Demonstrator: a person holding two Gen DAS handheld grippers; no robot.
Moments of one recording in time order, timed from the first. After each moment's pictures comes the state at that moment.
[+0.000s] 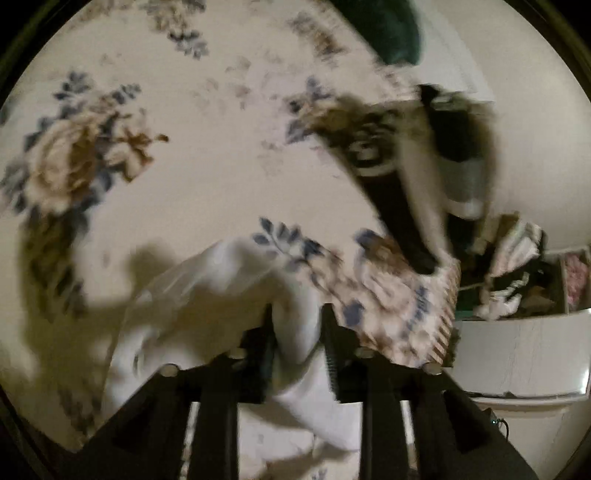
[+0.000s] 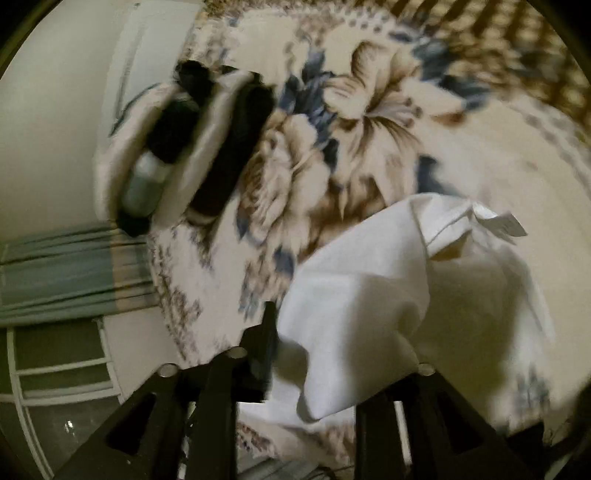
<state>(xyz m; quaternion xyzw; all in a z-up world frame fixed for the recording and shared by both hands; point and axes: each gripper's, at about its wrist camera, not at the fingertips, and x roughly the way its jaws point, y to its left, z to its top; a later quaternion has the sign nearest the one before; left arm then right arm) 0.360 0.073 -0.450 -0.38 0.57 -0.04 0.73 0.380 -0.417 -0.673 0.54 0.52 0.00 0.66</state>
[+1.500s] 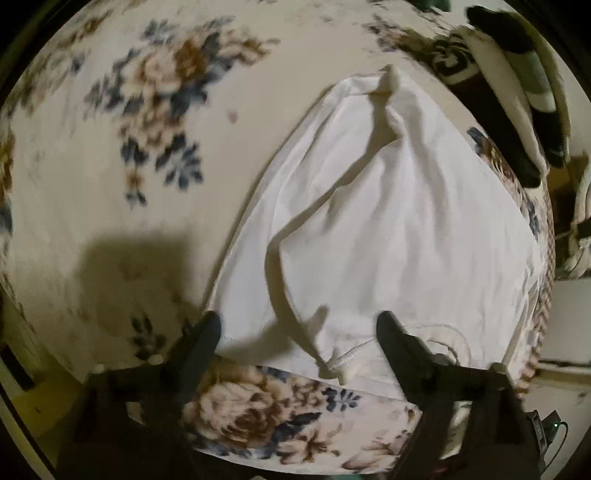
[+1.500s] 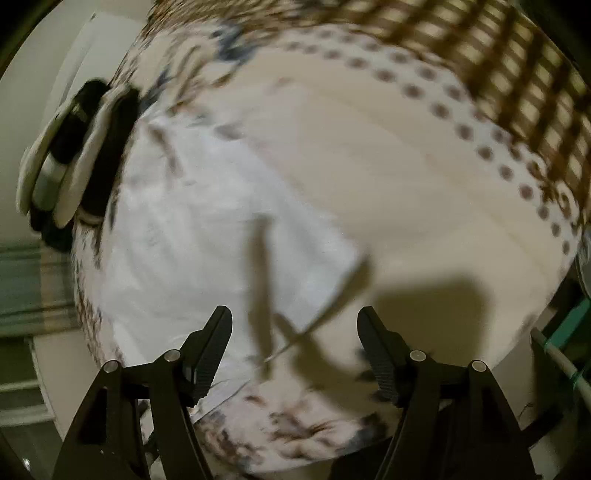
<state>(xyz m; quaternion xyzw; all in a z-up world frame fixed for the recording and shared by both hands) 0.226 0.062 -0.493 -0.20 0.63 0.05 0.75 0.212 -0.446 -0.742 0.47 0.54 -0.14 0.69</state>
